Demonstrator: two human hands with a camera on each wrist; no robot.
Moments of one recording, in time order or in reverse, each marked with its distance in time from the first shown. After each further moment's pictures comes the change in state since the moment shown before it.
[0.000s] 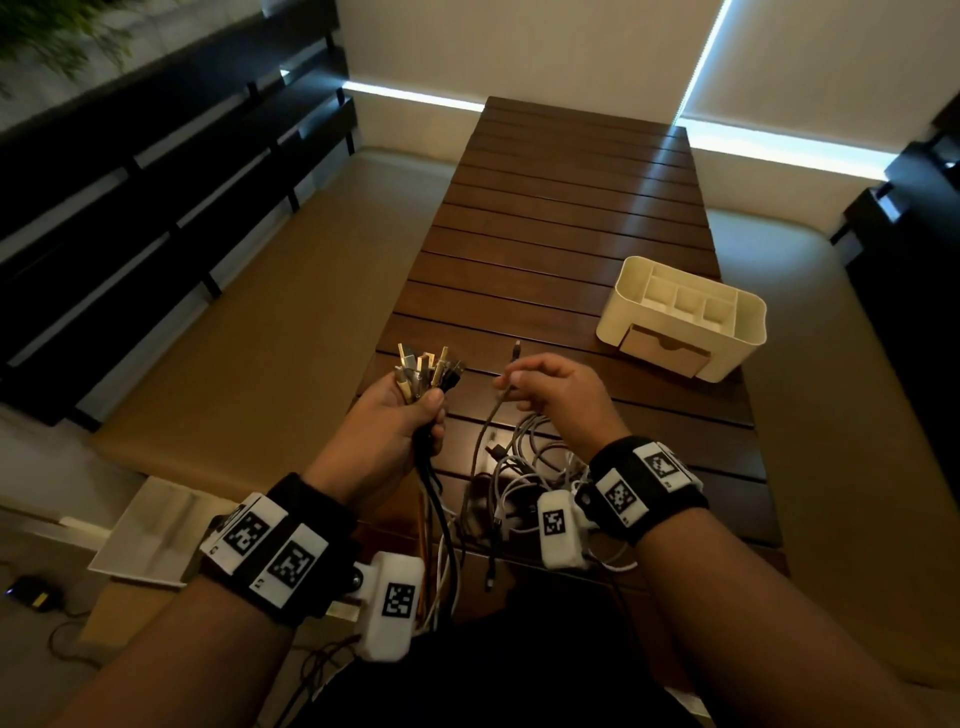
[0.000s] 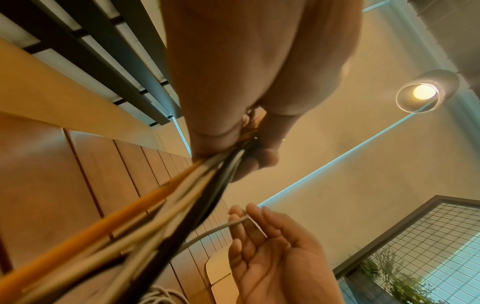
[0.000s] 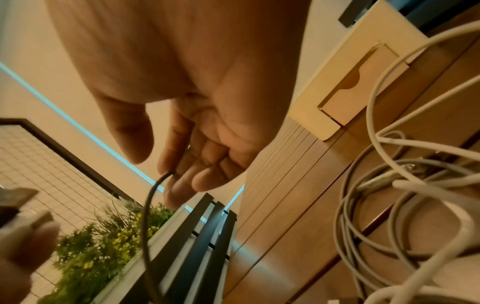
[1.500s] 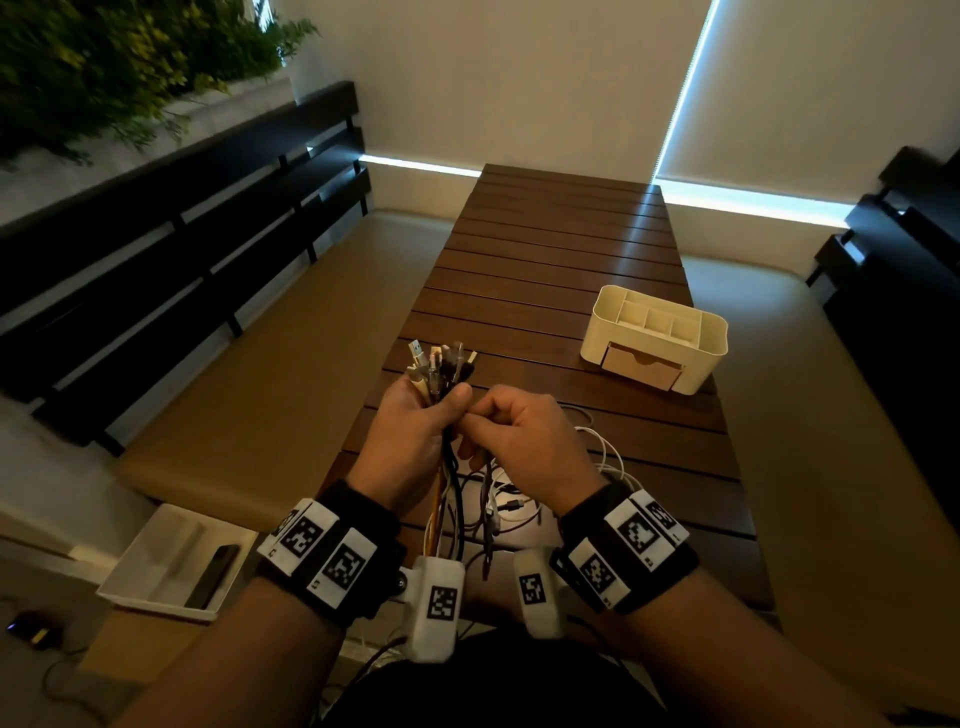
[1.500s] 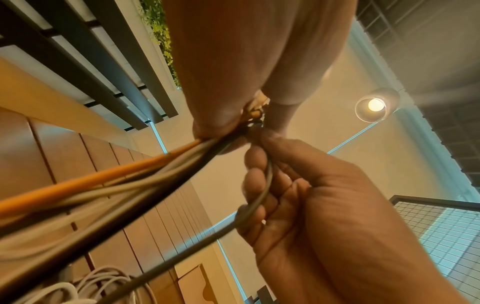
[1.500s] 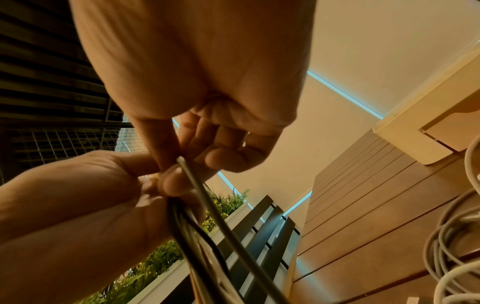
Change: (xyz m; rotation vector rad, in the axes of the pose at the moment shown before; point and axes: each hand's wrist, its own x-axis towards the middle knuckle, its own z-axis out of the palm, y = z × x) left_hand -0.045 -0.020 0.033 0.058 -0.036 0.357; right_hand -0.103 -0.032 0.036 -0.215 -0.097 -0.296
